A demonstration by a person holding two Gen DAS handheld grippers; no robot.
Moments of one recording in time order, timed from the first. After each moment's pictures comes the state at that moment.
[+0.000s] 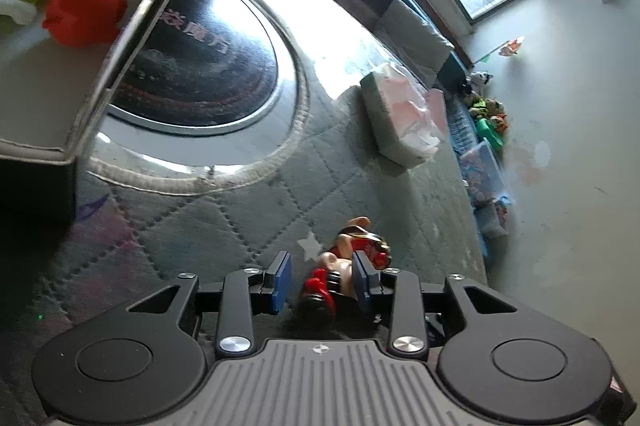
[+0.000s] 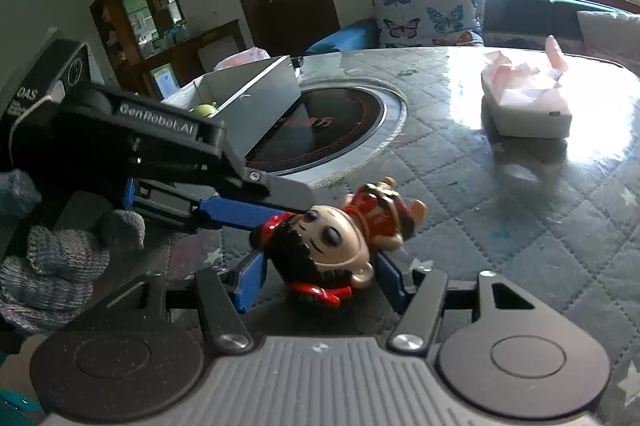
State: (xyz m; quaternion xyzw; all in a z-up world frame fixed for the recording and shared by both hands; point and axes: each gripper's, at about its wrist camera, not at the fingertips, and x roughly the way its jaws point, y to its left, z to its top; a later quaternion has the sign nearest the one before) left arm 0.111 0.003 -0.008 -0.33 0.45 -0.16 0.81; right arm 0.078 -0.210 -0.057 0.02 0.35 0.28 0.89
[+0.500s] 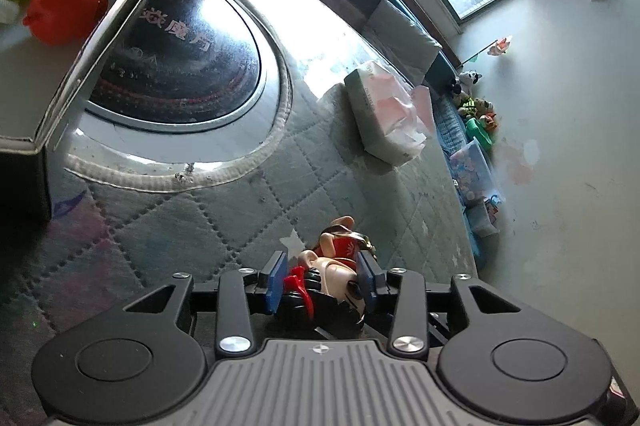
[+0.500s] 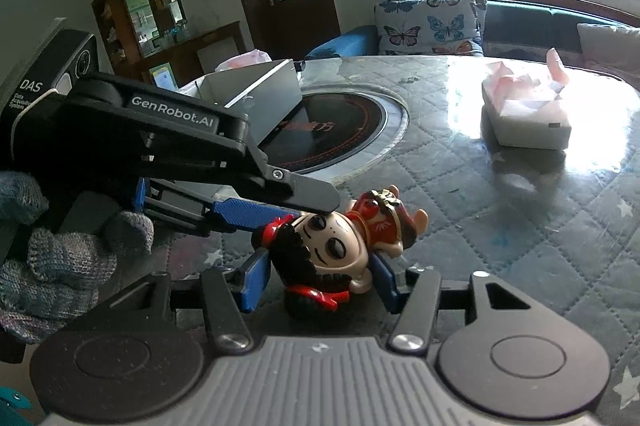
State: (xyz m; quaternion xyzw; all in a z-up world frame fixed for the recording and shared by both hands) left arm 0.110 -0.004 -0.009 -0.33 0.44 -0.17 0.82; right arm 0.073 -0.206 -0.056 0.01 0.34 0.28 0.90
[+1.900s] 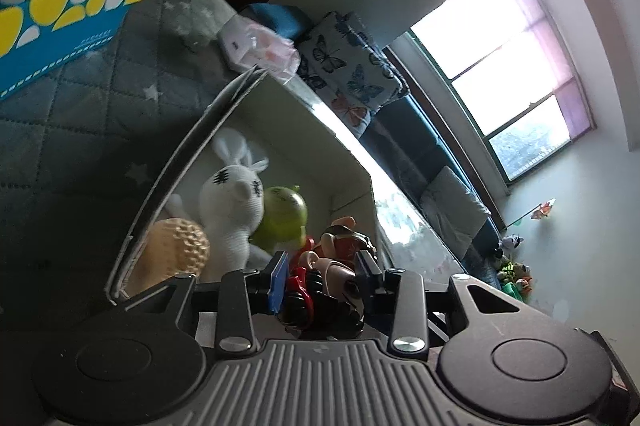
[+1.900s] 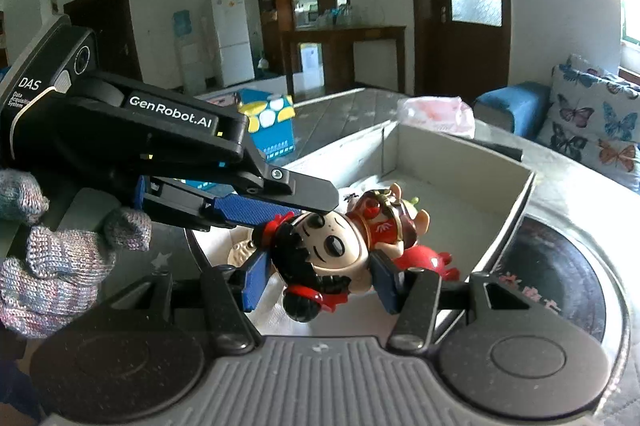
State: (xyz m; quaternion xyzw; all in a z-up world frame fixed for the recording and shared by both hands) left arm 0.080 0.198 0.024 -0.42 0.29 0.00 0.86; right arm 0.151 0.003 -0.015 -0.11 0.27 0.49 0.82
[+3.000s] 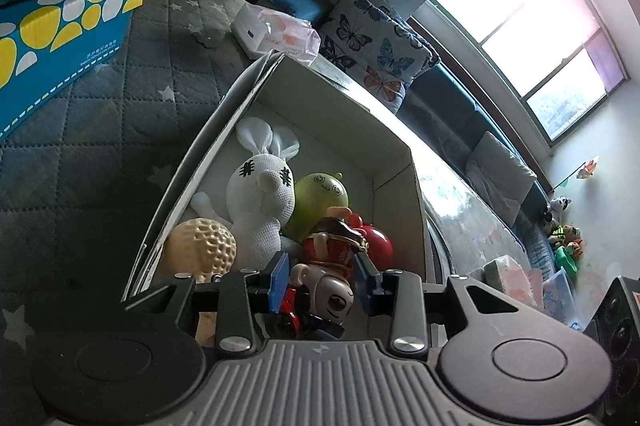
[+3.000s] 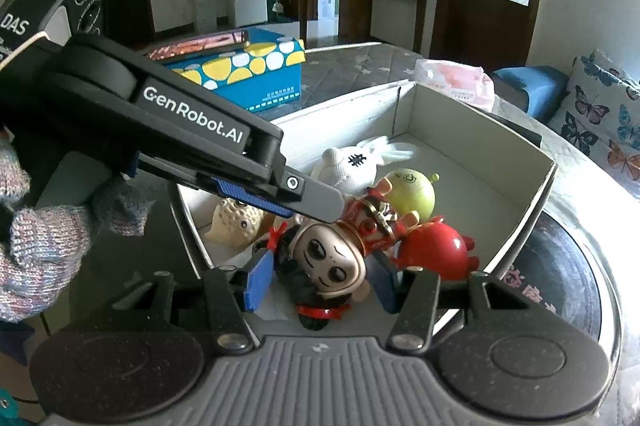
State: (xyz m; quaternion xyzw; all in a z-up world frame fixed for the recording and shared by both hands) left arm 0.094 0.184 0.026 -0.34 0.34 0.04 0.88; right arm 0.157 0.026 -0.027 -0.20 0.31 0.49 0.79
